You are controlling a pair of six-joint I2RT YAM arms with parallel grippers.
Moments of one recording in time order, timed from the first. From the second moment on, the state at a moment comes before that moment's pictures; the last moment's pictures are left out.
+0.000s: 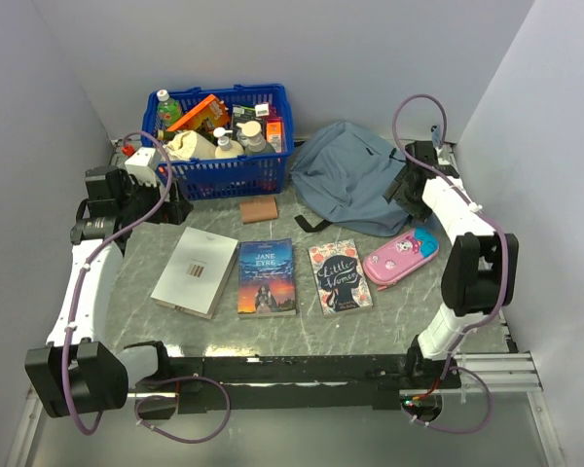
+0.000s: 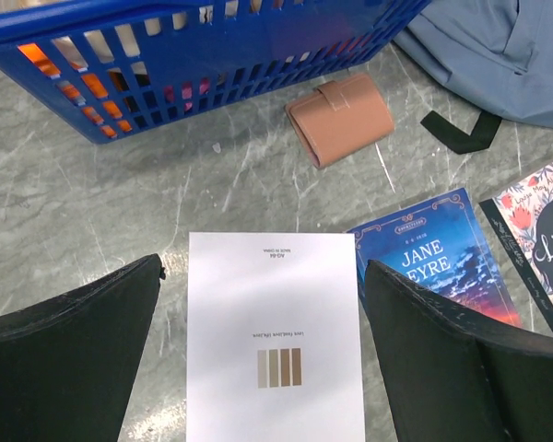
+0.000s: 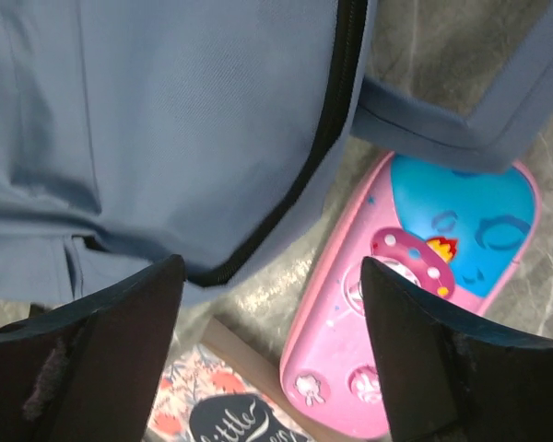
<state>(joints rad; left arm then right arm) 0.12 1.15 1.05 -0.44 0.48 0.05 0.03 1.70 1.39 -0.75 0.24 0.69</state>
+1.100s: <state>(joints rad) 0.12 1.08 1.02 -0.44 0.49 0.07 0.17 1.83 2.11 -0.96 0.23 0.74</state>
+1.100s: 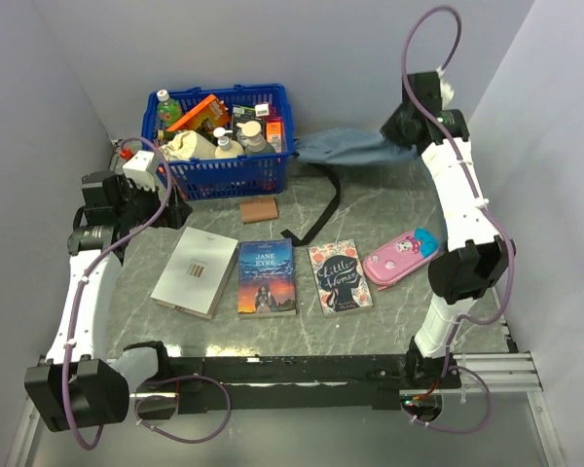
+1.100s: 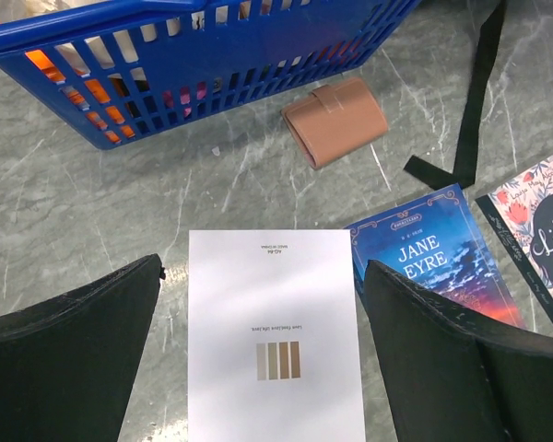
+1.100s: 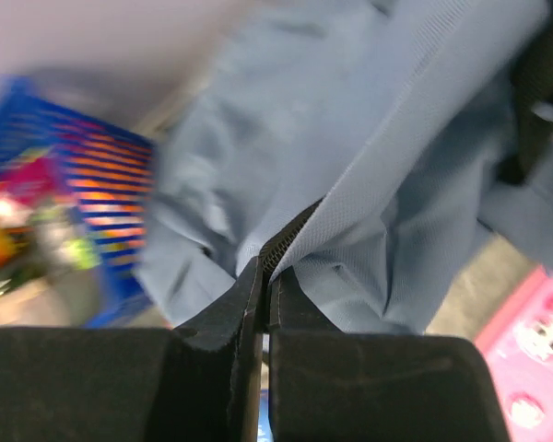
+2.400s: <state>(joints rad) 0.13 0.88 1.06 -0.50 0.39 -0.07 0.85 0.82 0.96 -0.47 0.10 0.48</state>
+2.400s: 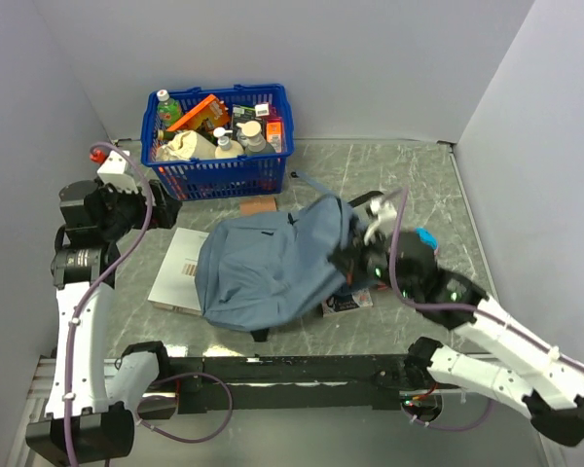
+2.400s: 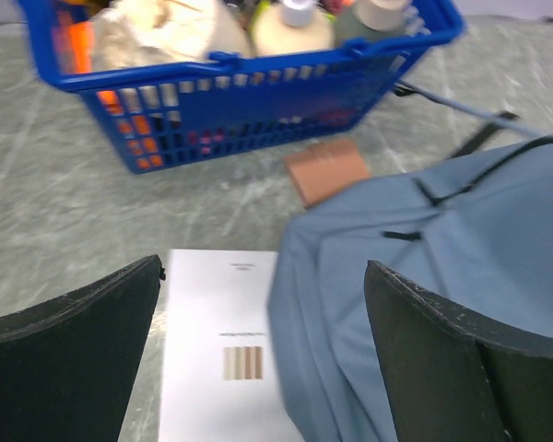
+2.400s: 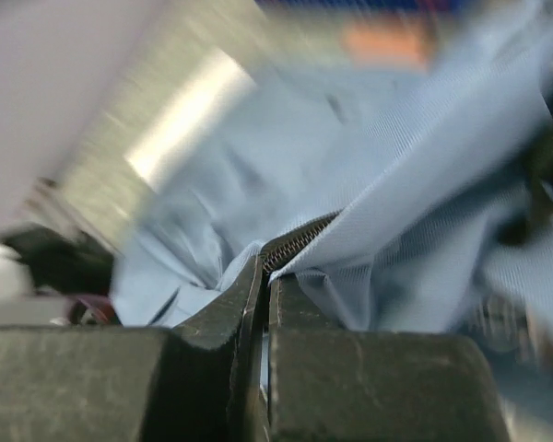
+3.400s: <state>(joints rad) -0.35 1.32 0.98 -0.23 0.23 0.11 0.92 1.23 1.17 -0.78 0.41 0.65</state>
